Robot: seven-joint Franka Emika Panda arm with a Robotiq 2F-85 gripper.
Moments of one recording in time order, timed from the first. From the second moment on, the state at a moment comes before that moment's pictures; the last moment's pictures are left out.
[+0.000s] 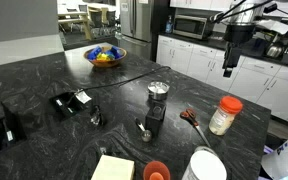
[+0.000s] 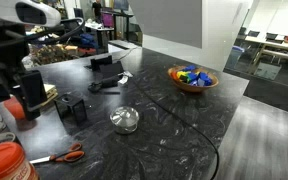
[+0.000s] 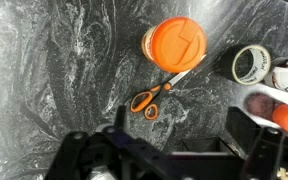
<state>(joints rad) 0.06 -0.55 -0.02 -2.27 0.06 1.64 -0.11</state>
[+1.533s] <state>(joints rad) 0.22 -0.30 0.17 -2.09 0.01 1.76 -0.21</state>
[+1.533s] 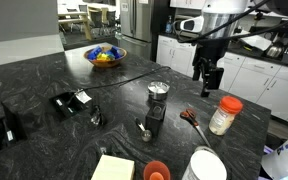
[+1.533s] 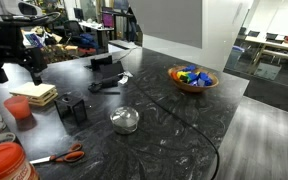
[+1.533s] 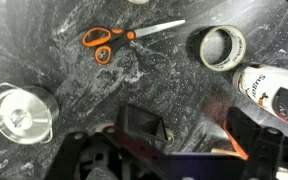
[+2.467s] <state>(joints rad) 0.24 -0.26 0.18 -2.06 0.00 1.78 -0.23</state>
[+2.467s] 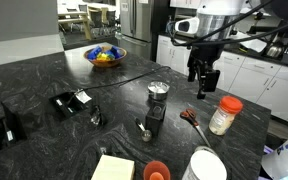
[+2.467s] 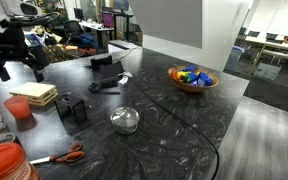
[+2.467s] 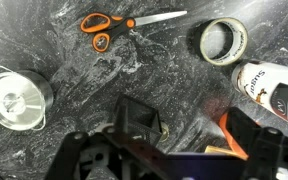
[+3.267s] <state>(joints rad) 0.25 -0.26 0.20 -2.08 0.00 1.78 -0.25</state>
